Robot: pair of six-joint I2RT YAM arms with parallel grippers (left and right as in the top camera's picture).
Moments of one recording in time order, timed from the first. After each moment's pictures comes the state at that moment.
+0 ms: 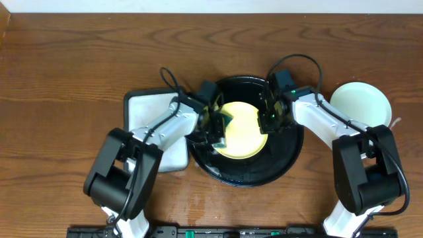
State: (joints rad) left arm -0.48 1.87 1.11 -0.69 0.33 -0.62; right arm 0.34 1.88 1.14 -0.70 -0.18 0.20
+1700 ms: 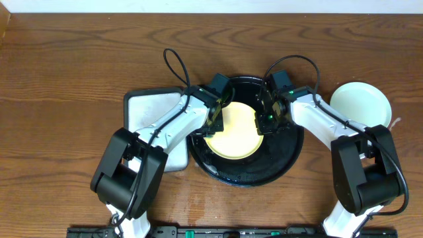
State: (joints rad) left arm -0.56 1.89 1.27 -0.87 -0.08 -0.64; right arm 0.35 1.88 1.14 -0.70 -0.22 0.20
